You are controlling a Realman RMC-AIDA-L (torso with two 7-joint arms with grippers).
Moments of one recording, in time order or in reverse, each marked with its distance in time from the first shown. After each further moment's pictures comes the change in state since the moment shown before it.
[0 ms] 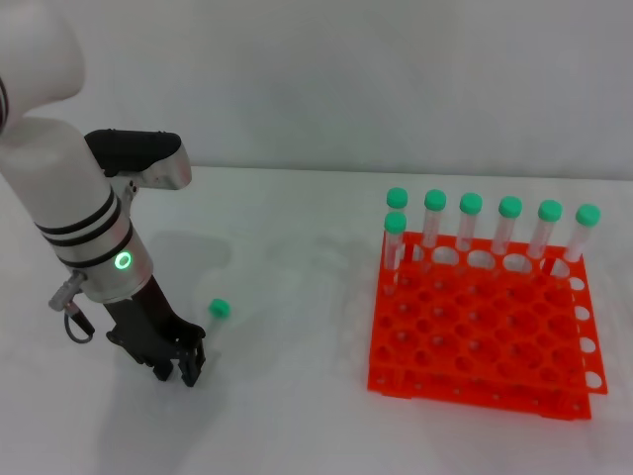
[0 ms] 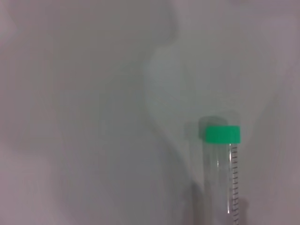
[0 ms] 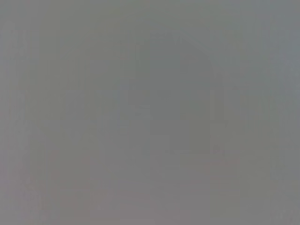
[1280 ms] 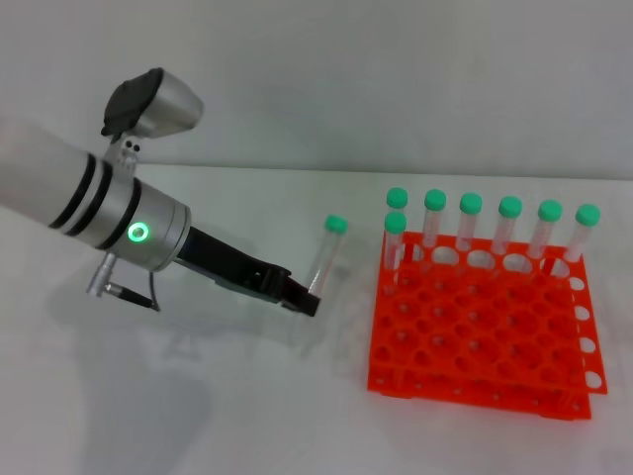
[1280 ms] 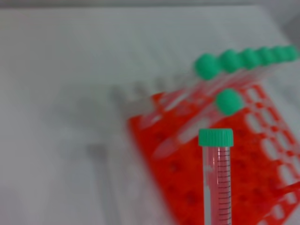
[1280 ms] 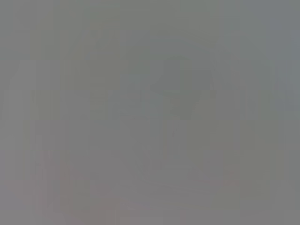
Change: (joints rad) left arm 0.081 -0.028 0.000 -0.206 -0.643 0.245 0.543; right arm -0.067 -0.008 -0.091 -0.062 -0.009 -0.072 0.137
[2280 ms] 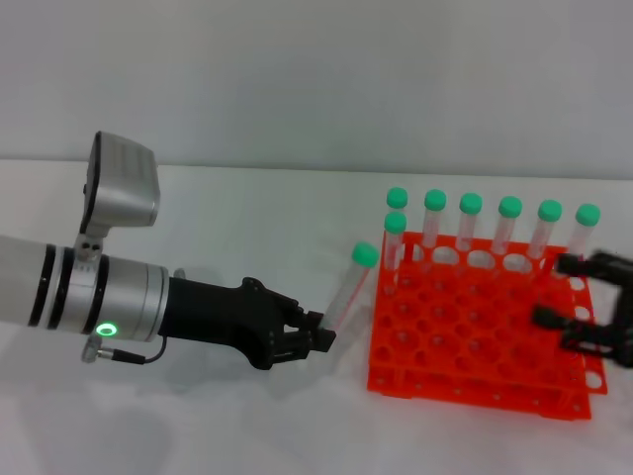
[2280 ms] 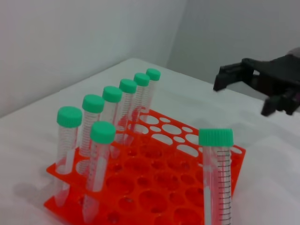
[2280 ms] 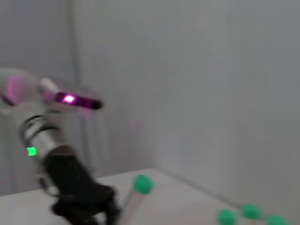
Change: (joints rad) left arm 0.218 -0.040 0.000 0.027 -0.292 0.102 0.778; right arm 0.093 -0.072 -0.445 -0.409 -0.673 -0.017 0.782
